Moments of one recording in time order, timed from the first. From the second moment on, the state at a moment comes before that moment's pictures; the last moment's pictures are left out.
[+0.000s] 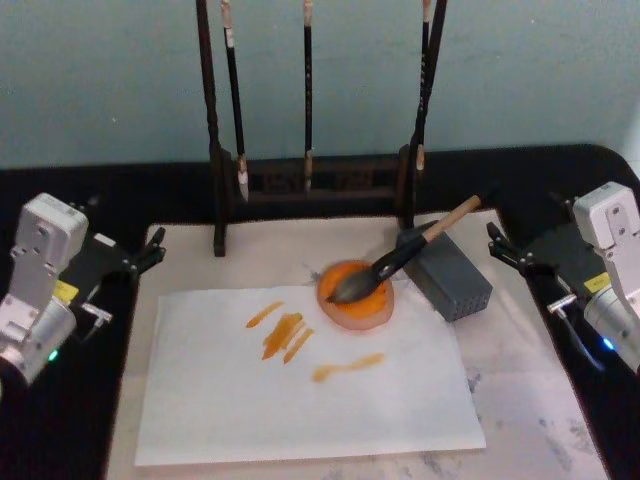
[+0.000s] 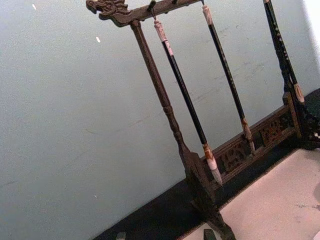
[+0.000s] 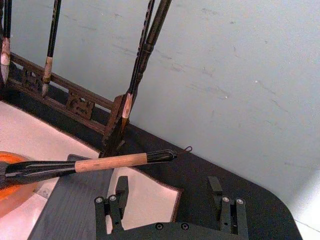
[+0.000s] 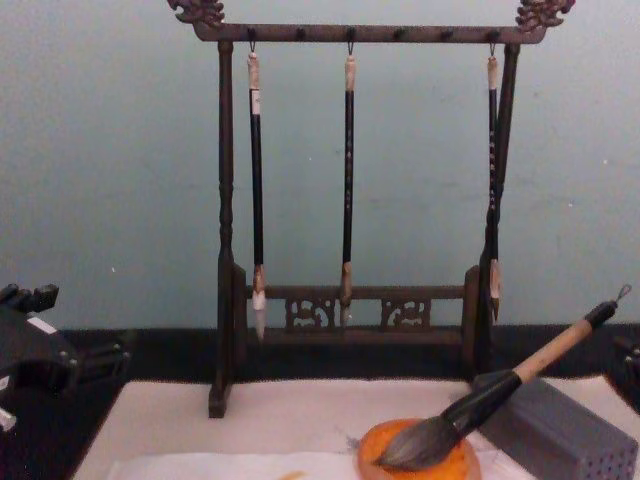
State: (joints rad) left arm -0.20 0.60 0.45 -1.41 -0.25 -0.12 0.03; right arm 0.20 0.60 -0.45 -1.41 0.25 -0.12 -0.03
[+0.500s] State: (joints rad) left arm -0.20 0.60 0.45 -1.41 -0.25 -0.12 0.03; right arm 0.20 0.60 -0.45 -1.41 0.25 -0.12 -0.03
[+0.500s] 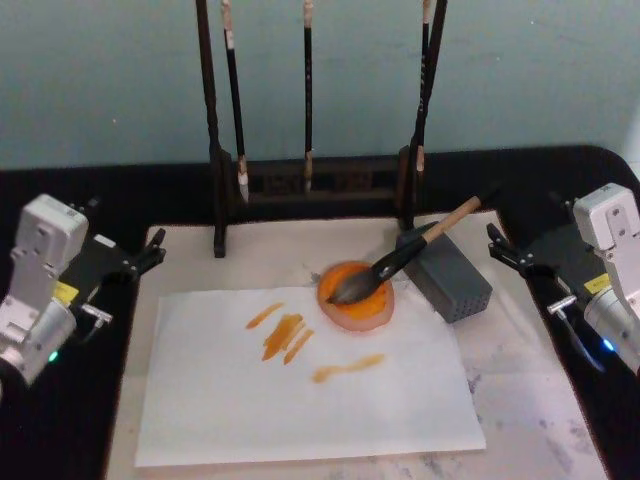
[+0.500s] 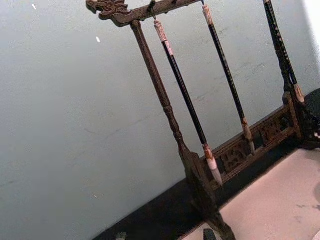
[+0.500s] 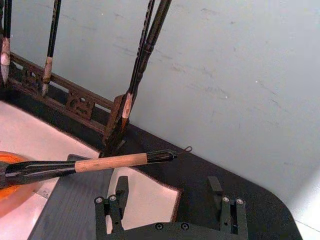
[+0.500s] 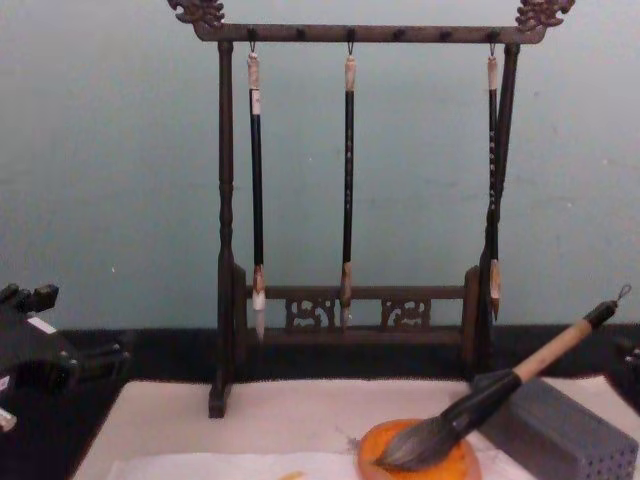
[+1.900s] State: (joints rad) left arm -0.20 0.60 0.45 -1.41 -0.25 -0.12 0.03; right arm 0.13 0.56 -0.32 -1.44 0.54 -0.09 0.15
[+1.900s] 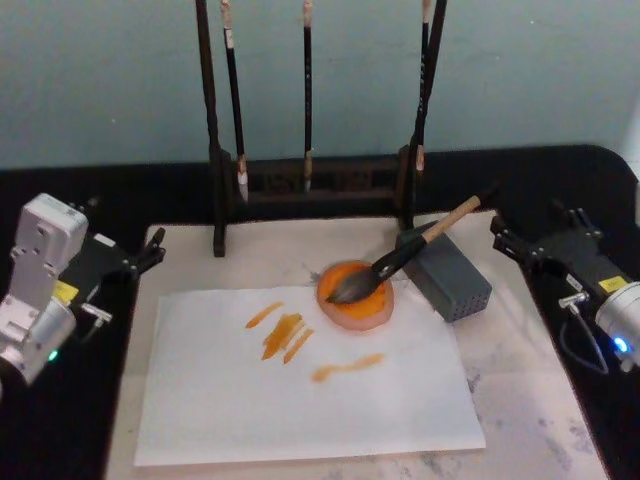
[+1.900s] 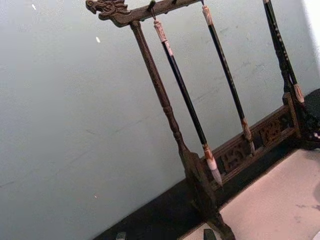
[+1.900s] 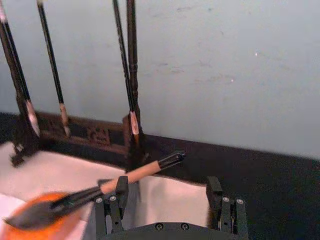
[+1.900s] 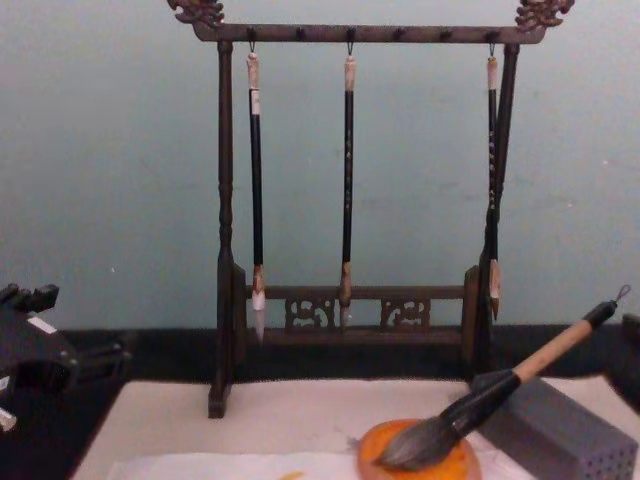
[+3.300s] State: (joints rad) left arm -0.20 0.60 0.45 -1.41 -0.25 -0.12 0.03; right arm 0.34 0.43 -0.25 -1.15 1.07 0.26 0.40
